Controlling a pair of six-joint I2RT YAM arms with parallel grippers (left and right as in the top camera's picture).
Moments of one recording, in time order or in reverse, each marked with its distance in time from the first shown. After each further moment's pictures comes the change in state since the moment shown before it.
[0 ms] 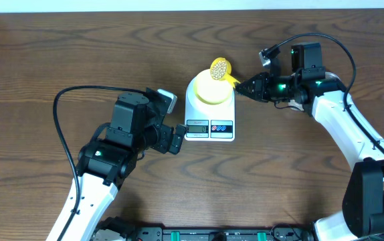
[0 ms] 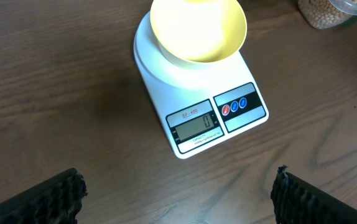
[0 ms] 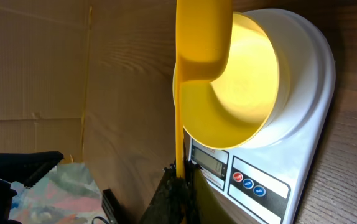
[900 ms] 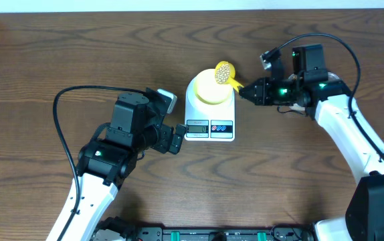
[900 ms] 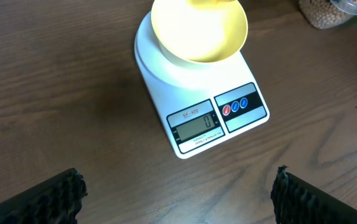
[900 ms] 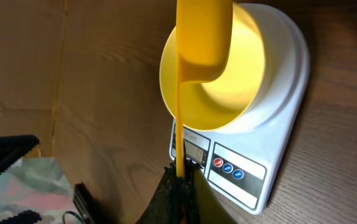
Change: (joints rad) left arm 0.000 0.000 0.000 0.000 -0.003 0.000; right arm 0.021 -0.065 0.000 -0.108 0.101 -0.113
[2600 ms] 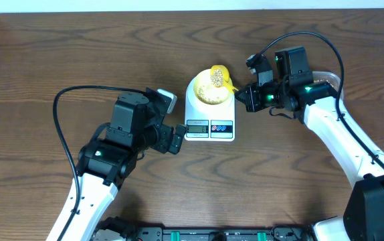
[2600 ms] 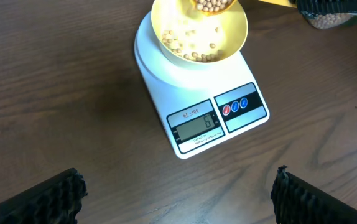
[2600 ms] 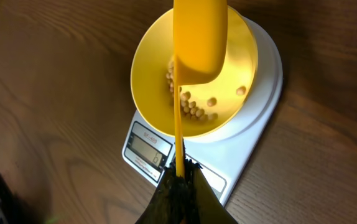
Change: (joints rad) left arm 0.000 0.000 0.000 0.000 0.000 0.000; right arm 0.086 0.000 0.000 0.002 0.201 -0.207
